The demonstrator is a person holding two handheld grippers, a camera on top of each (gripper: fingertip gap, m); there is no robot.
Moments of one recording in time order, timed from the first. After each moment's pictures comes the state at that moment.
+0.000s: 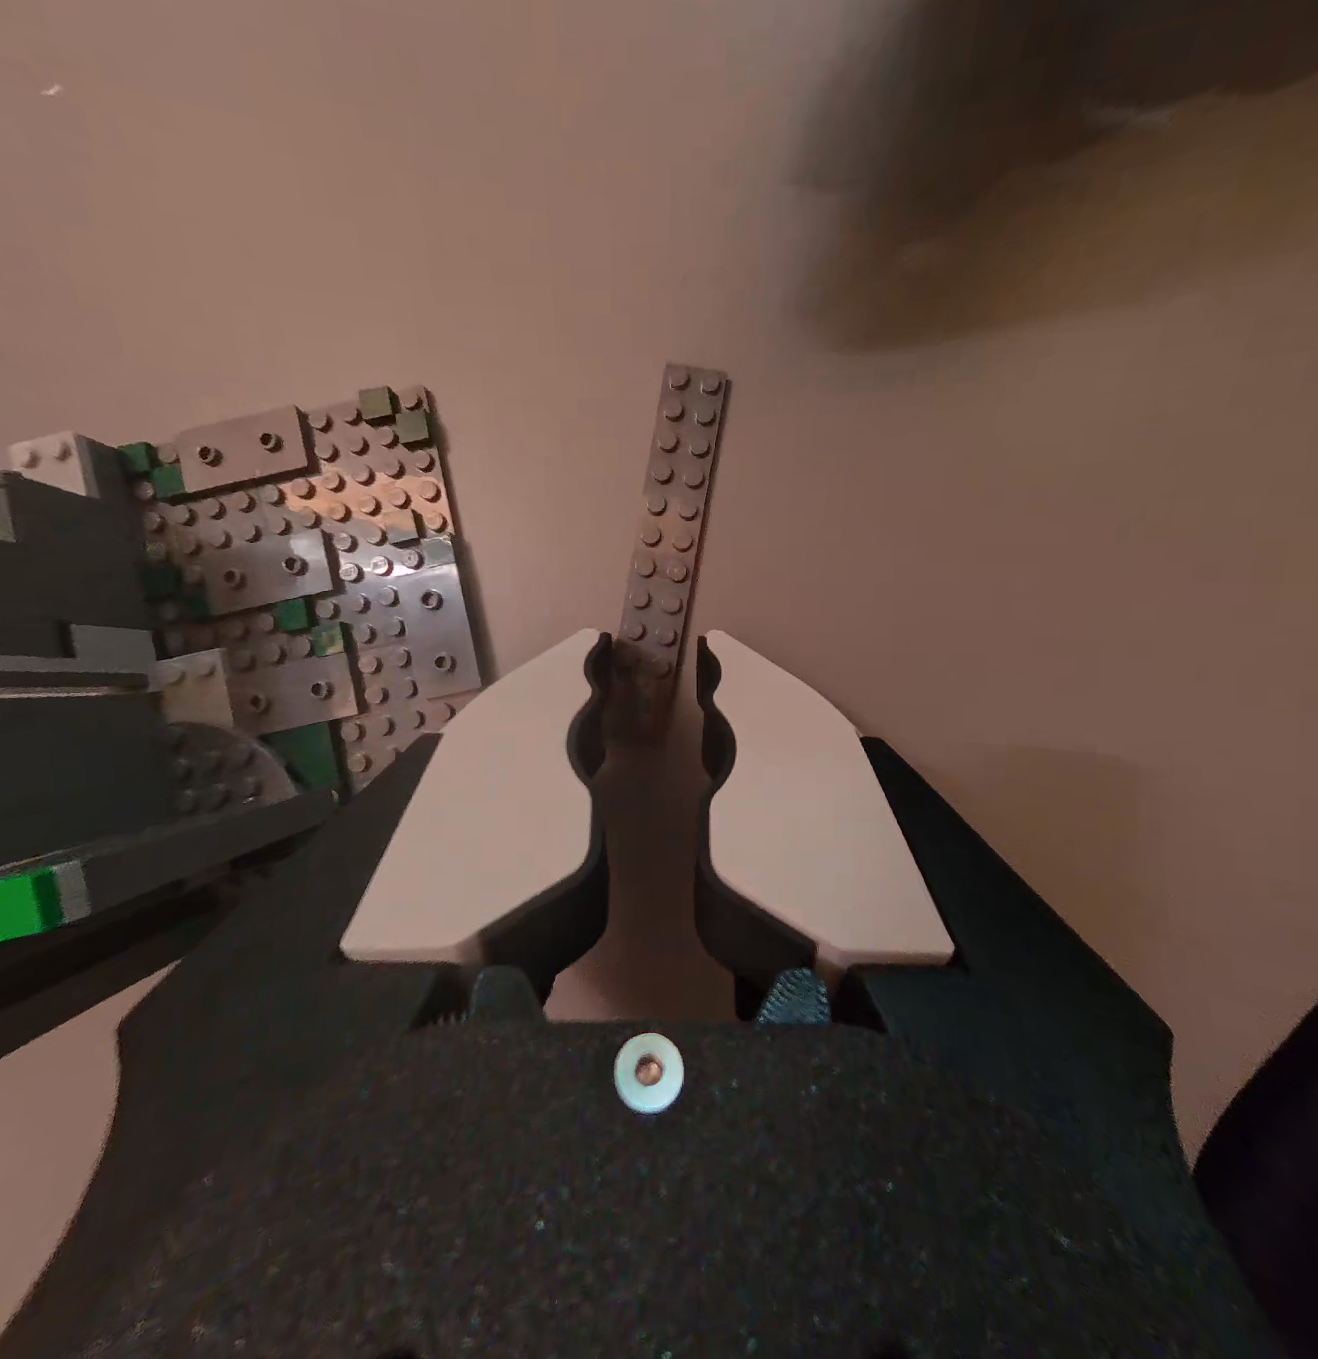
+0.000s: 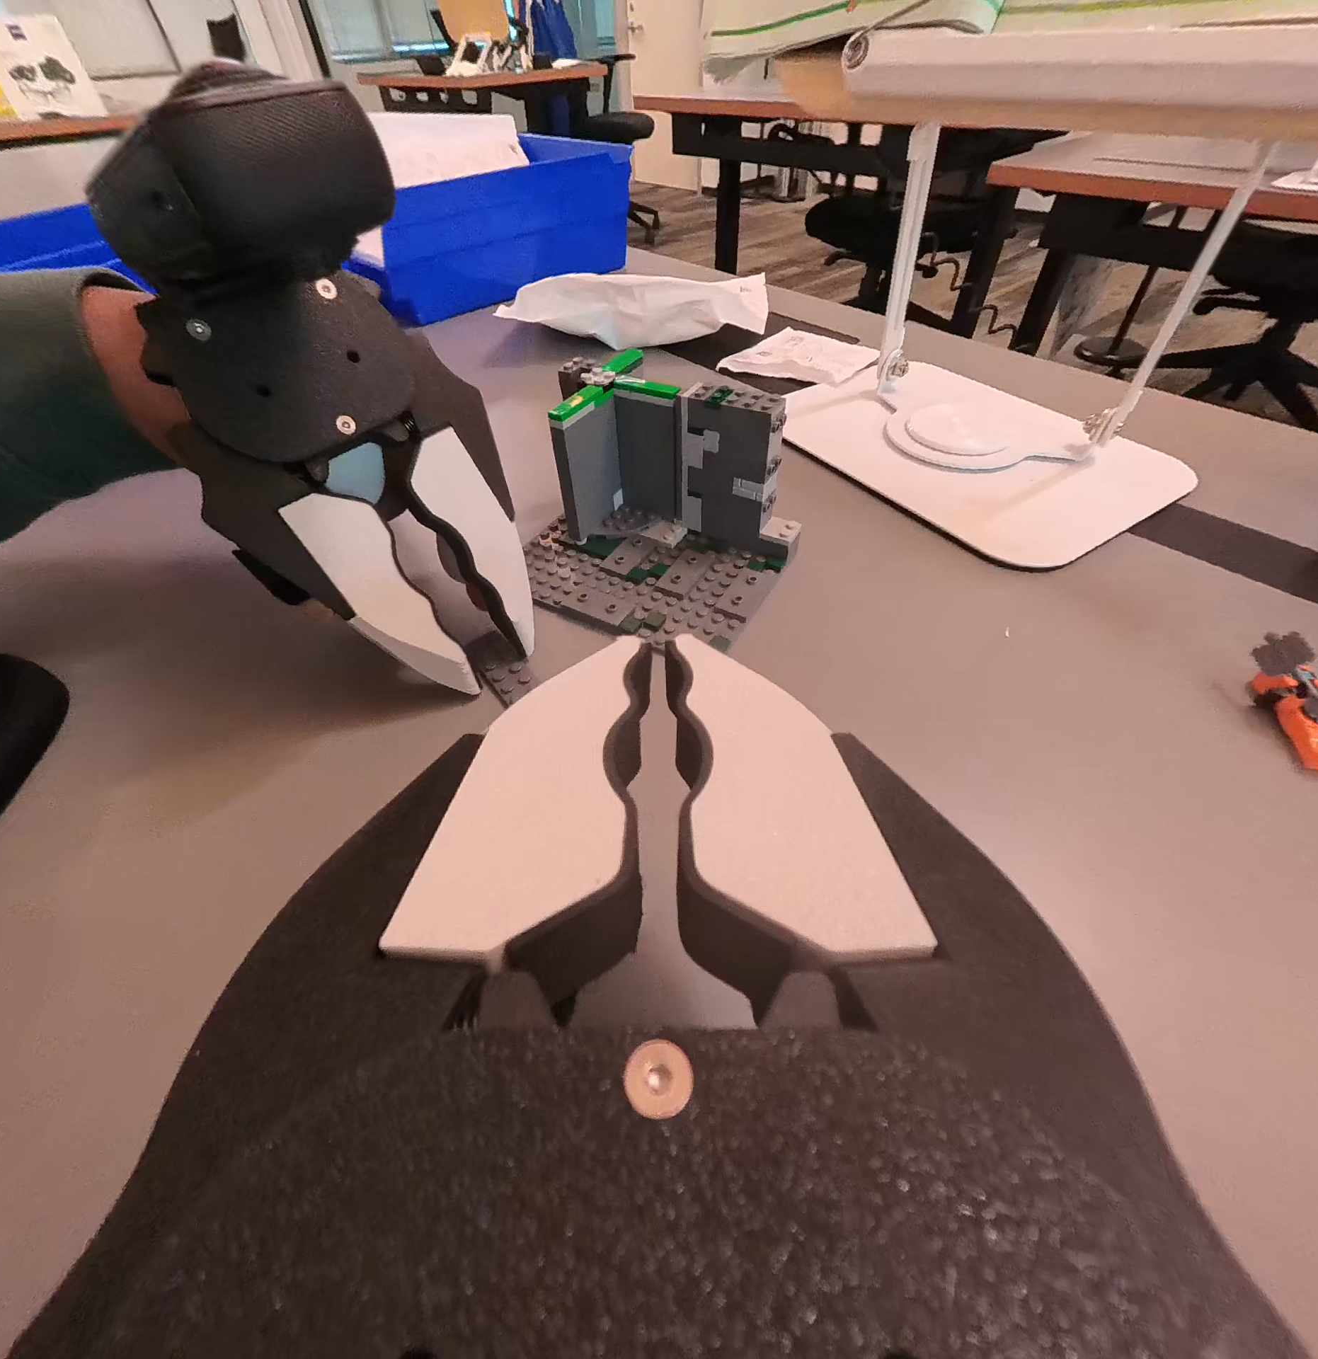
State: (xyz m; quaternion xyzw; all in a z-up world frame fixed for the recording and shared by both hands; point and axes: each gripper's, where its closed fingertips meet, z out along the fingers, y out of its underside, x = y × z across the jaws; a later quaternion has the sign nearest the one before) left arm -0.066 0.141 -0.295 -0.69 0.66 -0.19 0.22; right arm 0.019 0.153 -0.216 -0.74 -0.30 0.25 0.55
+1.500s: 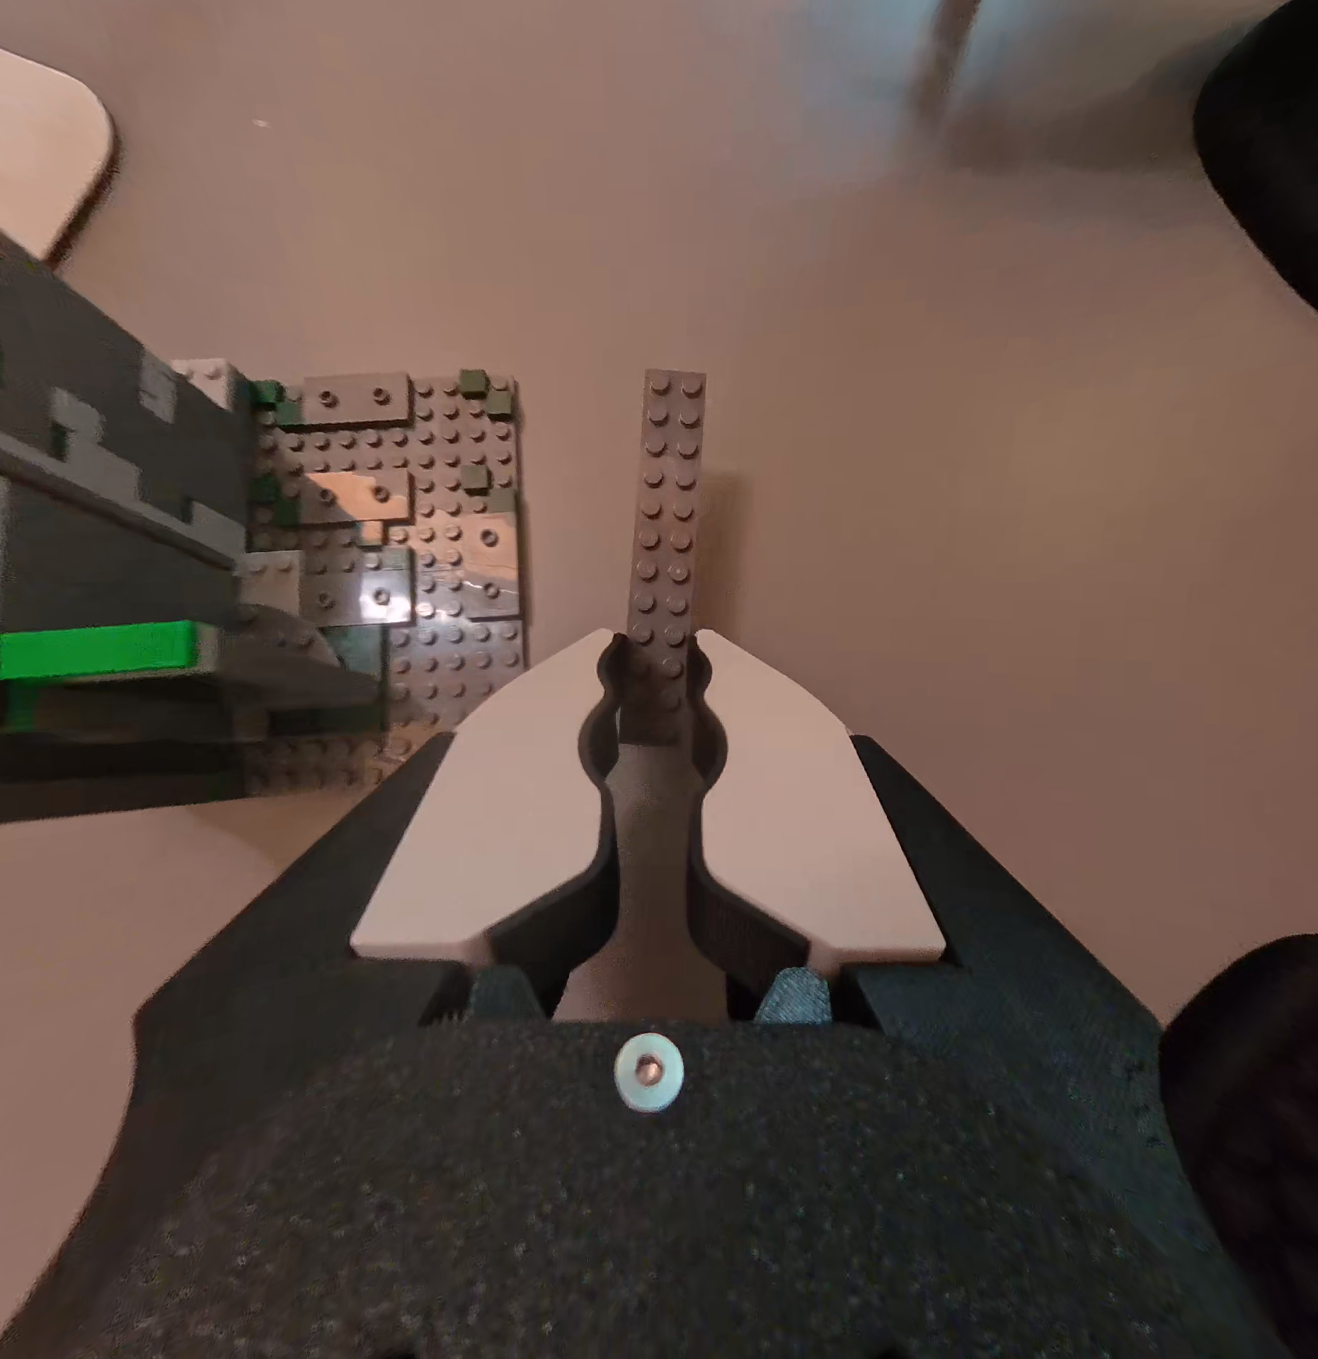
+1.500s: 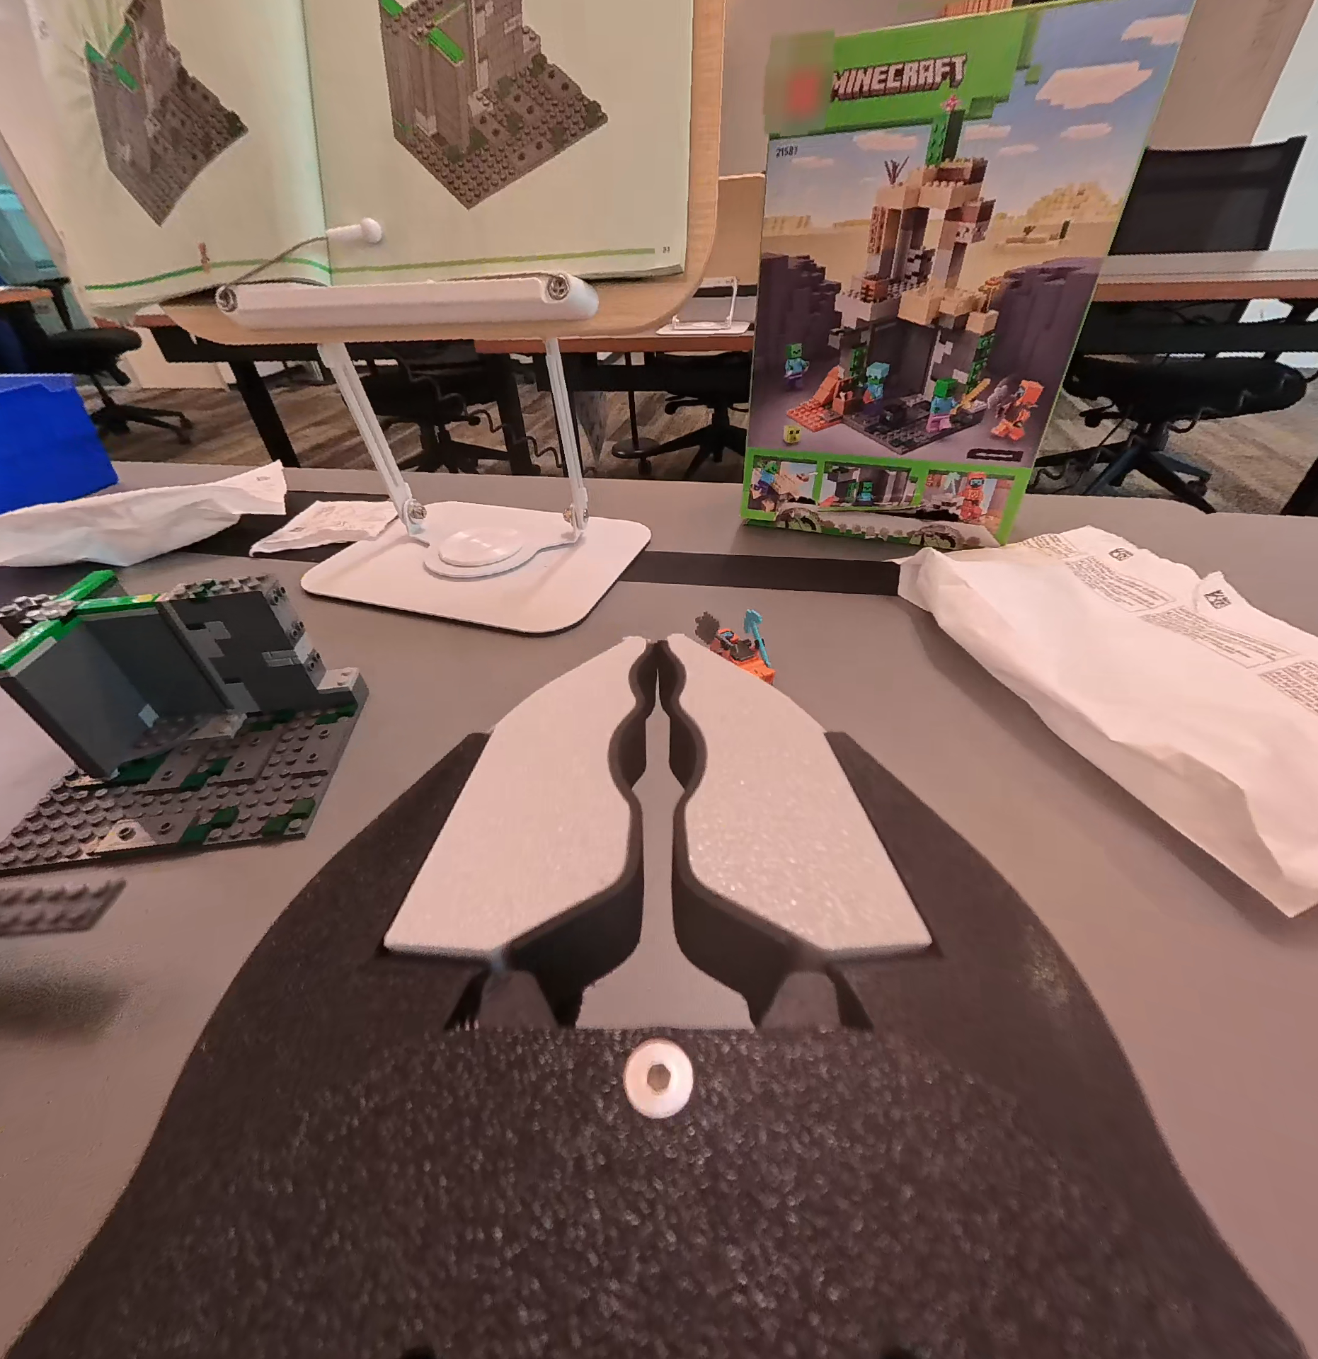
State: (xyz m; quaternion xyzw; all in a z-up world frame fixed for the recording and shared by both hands) left arm -0.083 0.142 -0.269 -0.72 0.59 -0.23 0.27; right arm 0.150 0.207 -0.183 -0.74 -0.04 0.07 0.67
